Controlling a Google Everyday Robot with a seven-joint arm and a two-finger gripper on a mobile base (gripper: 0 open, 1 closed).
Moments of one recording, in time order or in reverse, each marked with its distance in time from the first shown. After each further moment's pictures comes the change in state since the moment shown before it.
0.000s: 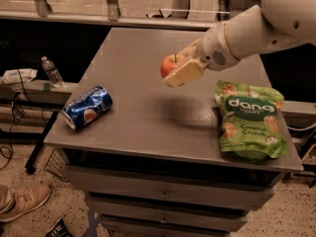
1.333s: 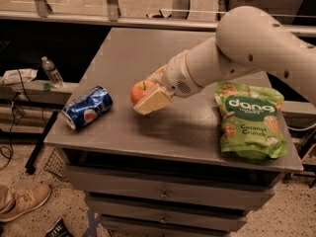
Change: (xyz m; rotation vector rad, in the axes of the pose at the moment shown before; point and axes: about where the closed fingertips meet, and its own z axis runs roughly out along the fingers) arm -0.005 0.069 0.068 -0.094 0.000 -0.067
